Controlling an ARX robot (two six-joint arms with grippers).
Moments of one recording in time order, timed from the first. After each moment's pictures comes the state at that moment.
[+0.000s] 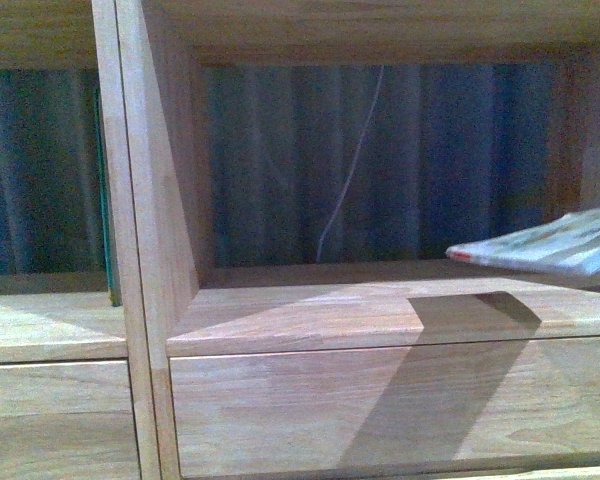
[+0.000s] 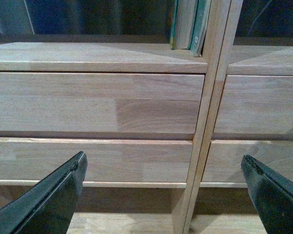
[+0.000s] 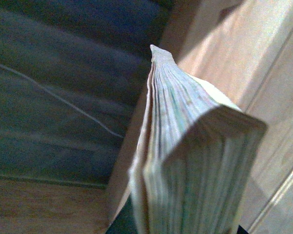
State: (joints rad) left arm 0.00 0.00 0.01 -0.01 0.00 0.00; right arm 0.09 1.28 0.83 0.39 0.26 1.18
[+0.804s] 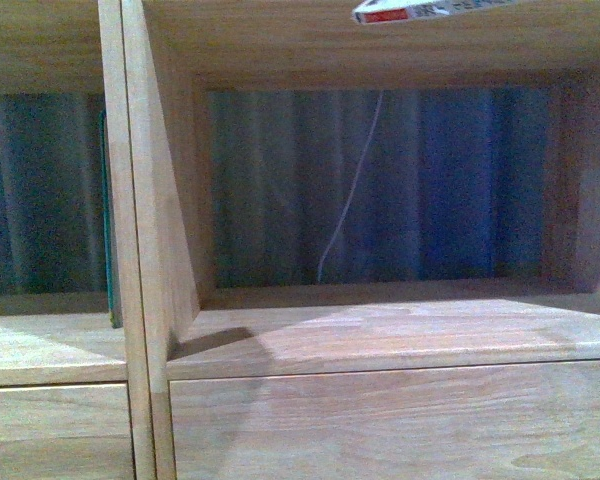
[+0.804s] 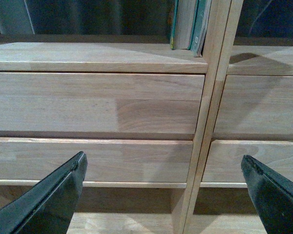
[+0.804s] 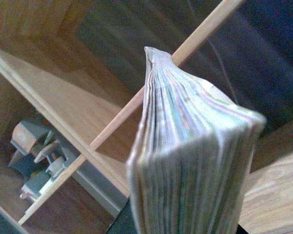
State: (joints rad) left arm 0.00 0.00 0.01 -0.01 0.00 0.00; right arm 0.39 0.82 0.76 0.47 0.19 0.75
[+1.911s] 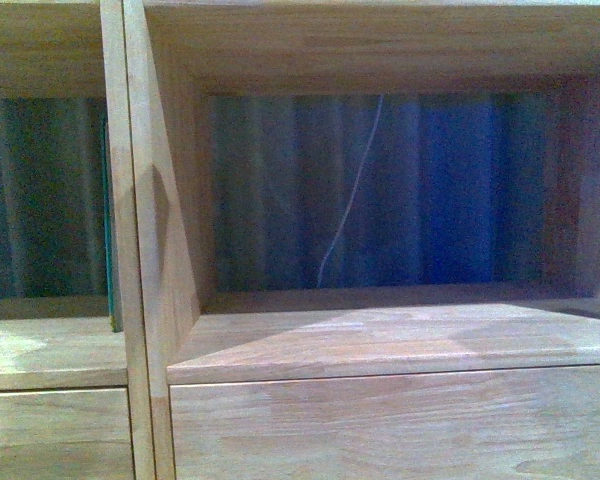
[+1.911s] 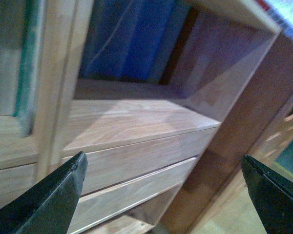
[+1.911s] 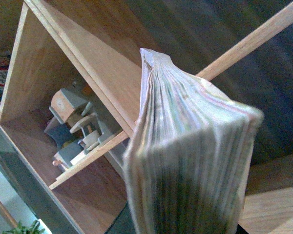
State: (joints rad) left arm 0.09 0.91 0.62 0.46 0.85 -0.48; right arm 0.58 1.02 0.89 0.60 0.18 0.63
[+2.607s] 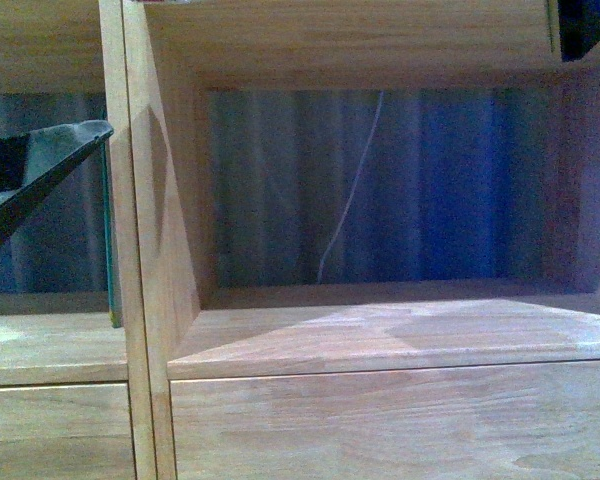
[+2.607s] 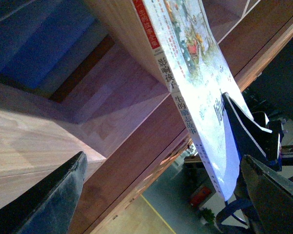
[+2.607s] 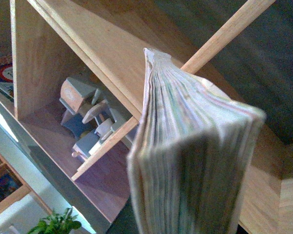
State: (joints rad) left arm -0.10 1.25 0.65 1.15 0.77 -1.13; right arm 0.57 1.19 0.95 0.69 0.08 0.77
